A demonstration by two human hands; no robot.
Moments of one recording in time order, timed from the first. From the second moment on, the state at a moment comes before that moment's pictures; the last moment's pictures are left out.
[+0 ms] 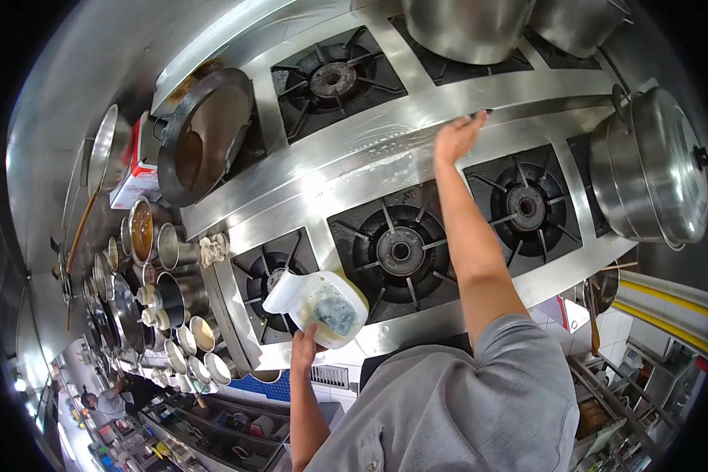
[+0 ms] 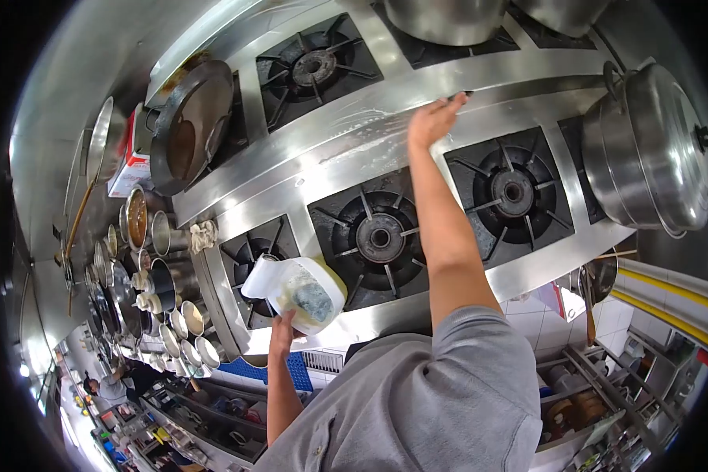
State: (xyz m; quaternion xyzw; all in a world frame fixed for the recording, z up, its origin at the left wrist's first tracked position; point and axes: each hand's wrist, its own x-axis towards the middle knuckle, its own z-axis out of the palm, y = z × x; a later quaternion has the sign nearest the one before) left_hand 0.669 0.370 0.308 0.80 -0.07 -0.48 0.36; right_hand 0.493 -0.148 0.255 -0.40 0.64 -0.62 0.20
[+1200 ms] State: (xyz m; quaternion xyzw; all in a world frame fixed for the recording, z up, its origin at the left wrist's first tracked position) left_hand 0.696 0.799 0.098 0.73 0.28 -0.47 0.40; right_hand 0.722 0.017 0.344 -0.95 0.29 -0.08 -0.03
